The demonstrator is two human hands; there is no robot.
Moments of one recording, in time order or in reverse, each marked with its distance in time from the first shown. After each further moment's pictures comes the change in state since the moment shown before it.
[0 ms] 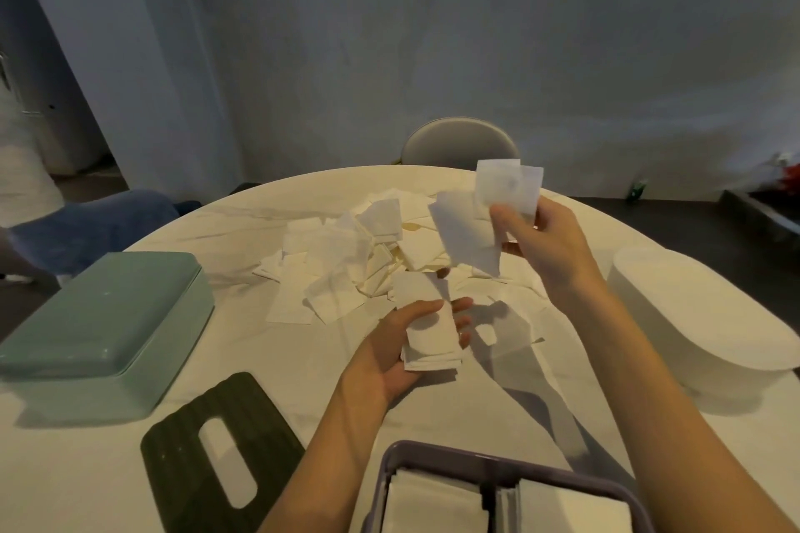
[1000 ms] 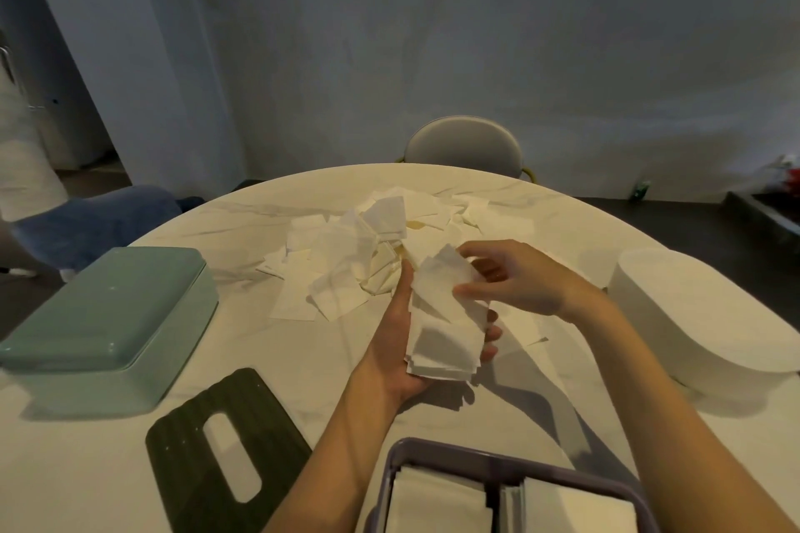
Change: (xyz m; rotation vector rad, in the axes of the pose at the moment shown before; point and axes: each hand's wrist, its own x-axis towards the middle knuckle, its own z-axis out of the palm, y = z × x) left_hand 0.004 -0.002 0.004 -0.059 -0.160 -0.026; right_hand -0.008 0.004 0.006 -0.591 -0.642 -0.066
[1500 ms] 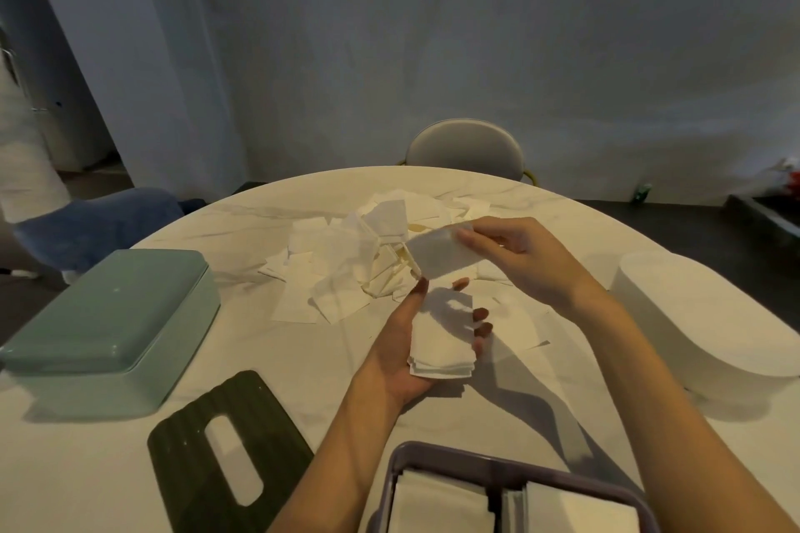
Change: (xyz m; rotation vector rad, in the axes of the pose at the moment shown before) left_hand 0.001 -0.001 -0.002 -0.003 0.169 0.050; right_hand -0.003 -0.013 -0.004 0.235 0.301 -0.154
